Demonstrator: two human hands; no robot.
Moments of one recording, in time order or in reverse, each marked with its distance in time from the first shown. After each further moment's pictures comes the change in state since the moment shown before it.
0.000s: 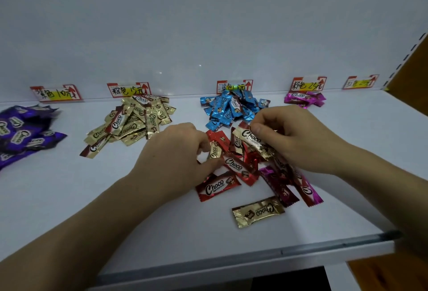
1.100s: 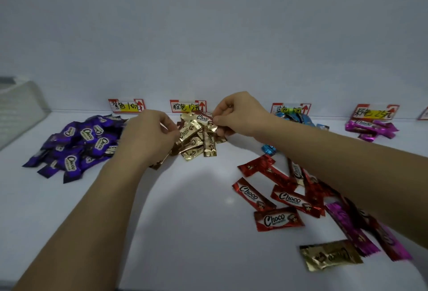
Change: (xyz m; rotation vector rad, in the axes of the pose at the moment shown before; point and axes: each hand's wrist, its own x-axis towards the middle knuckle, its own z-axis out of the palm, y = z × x) left_hand 0.003 -0.126 -0.053 -0.217 0.161 -0.608; right_hand 0.170 -0.067 0.091 0.426 -0.119 0.194
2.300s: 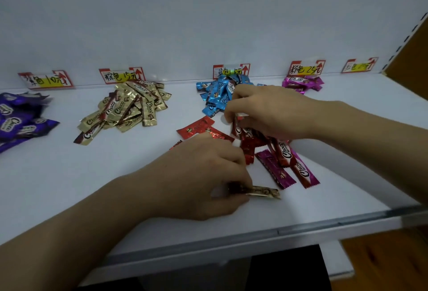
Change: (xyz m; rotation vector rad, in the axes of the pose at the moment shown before) left_hand -0.109 0.093 0.064 0.041 -0.489 1.255; right_hand -0.125 0.059 -0.101 -1.092 -0.173 -0.373
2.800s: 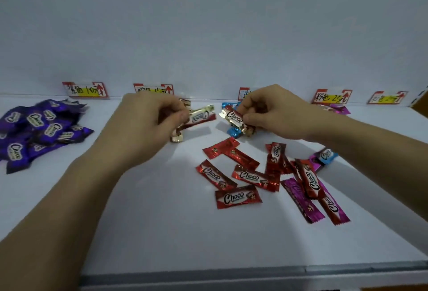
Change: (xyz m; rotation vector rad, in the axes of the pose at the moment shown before) left_hand -0.044 -0.067 -0.058 -0.008 0.478 -0.763; right_hand 0.044 -0.006 -0.020 0.713 0.103 0.276
